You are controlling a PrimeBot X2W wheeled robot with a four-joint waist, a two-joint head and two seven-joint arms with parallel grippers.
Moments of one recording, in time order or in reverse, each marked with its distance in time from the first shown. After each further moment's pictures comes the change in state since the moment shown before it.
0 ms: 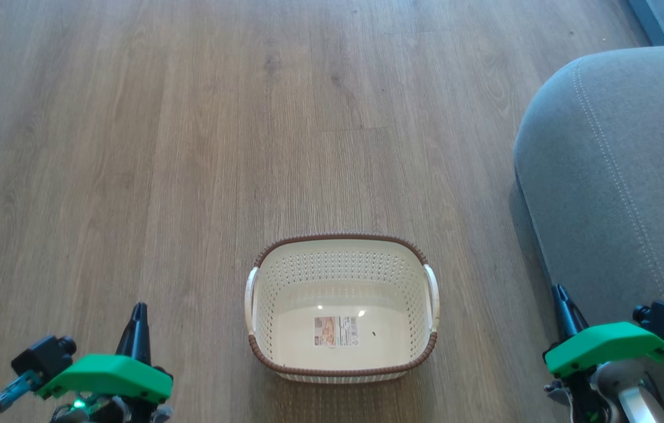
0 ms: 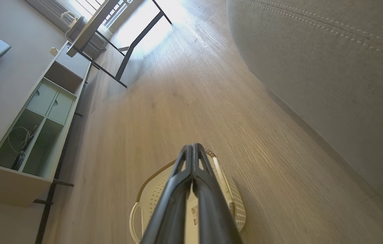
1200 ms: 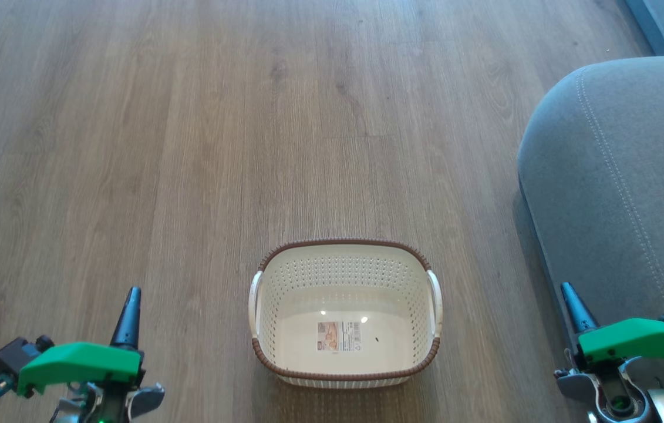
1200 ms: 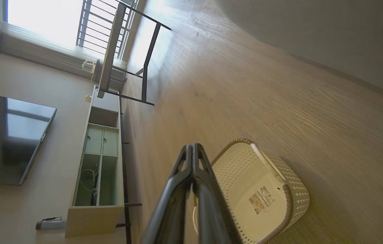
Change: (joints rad) left arm -0.031 0.000 0.044 -0.020 -0.423 -0.025 0.103; right arm 0.000 0.019 -0.087 -0.033 0.378 0.000 0.103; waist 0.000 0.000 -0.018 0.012
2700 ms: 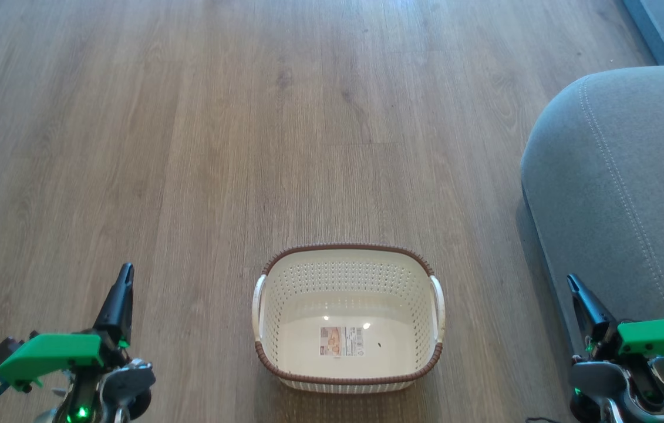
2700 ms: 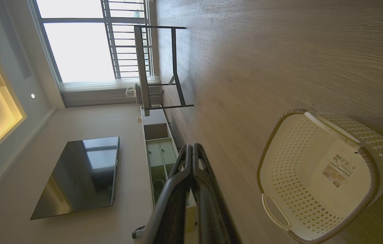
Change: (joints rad) left arm -0.037 -0.001 0.039 -0.024 -0.423 -0.028 0.099; right arm 0.000 0.027 -0.091 -0.032 0.375 0.000 0.105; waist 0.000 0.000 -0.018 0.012
